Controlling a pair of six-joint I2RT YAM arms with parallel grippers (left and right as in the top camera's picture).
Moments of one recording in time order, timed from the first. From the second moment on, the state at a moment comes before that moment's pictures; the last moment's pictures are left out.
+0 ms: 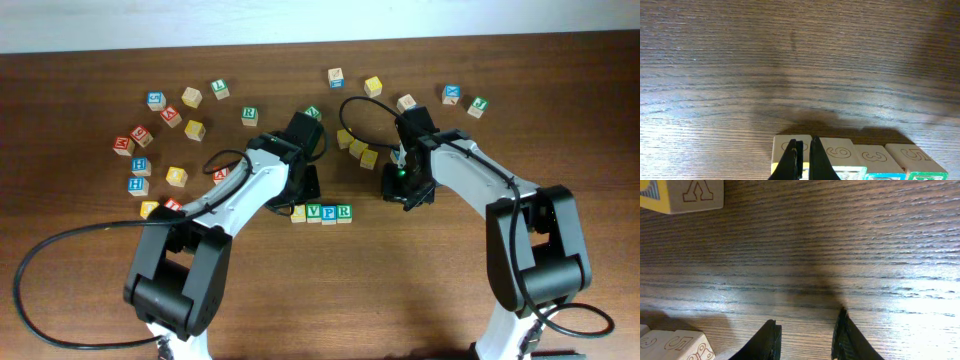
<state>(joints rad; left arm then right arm) -0.49 1.97 1.39 -0.83 0.00 -0.59 0.23 1.95 1.25 -0.75 -0.20 0.41</state>
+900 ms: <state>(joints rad) -0.32 1.97 1.40 -1.01 0.05 -0.55 0.36 1.95 1.25 -0.75 -0.18 0.44</state>
